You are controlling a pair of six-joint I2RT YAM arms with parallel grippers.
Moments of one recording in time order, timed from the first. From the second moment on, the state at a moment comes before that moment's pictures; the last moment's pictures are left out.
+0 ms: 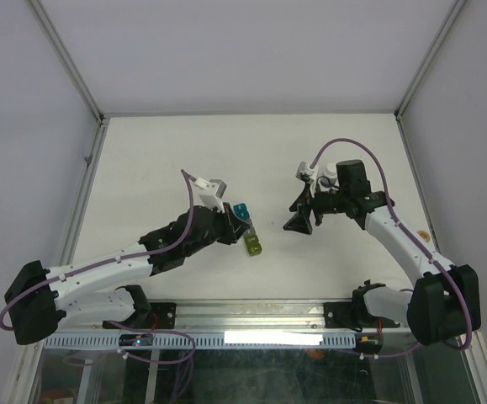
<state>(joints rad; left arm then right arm) -1.02 1.09 0.65 0.09 -0.16 -0.73 0.29 1.19 0.81 -0.45 -0.95 -0.41</state>
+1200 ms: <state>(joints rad) -0.98 1.70 0.92 0.06 0.00 -0.53 0.22 1.17 0.81 -0.42 -0.97 -0.37</state>
